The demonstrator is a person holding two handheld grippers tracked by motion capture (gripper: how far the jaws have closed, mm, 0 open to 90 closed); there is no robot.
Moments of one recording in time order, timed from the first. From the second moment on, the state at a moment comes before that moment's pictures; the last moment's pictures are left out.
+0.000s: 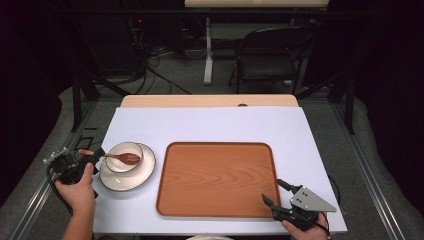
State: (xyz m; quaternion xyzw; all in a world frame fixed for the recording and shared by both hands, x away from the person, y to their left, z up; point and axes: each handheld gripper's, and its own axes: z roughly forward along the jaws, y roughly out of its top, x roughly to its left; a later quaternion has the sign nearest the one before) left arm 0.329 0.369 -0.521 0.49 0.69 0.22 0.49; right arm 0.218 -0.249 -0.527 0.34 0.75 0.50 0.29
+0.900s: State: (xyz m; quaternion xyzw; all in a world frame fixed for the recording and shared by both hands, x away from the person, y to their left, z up) left arm 0.326 0.358 -0.500 0.51 0.64 0.23 0.53; right arm 0.218 -0.249 -0.526 0.33 0.75 0.50 0.29
